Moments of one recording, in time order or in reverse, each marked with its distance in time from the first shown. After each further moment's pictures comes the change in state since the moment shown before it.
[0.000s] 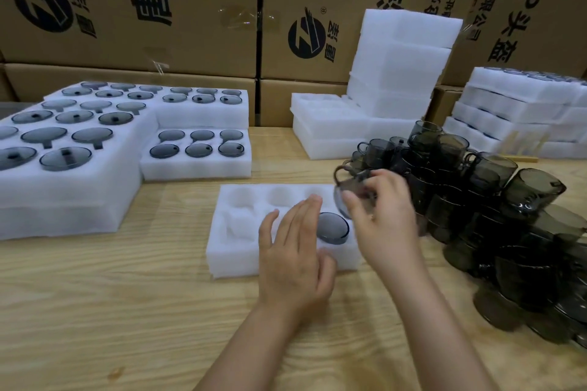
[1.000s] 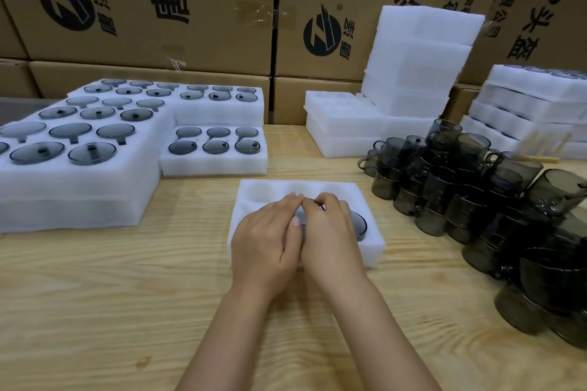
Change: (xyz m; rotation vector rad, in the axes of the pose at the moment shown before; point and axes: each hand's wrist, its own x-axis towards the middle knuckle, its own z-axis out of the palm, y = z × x) left_hand 0.006 -0.044 -0.030 -0.132 -0.012 -0.178; right_hand -0.026 -0.029 0.072 -0.358 -0.377 -0.057
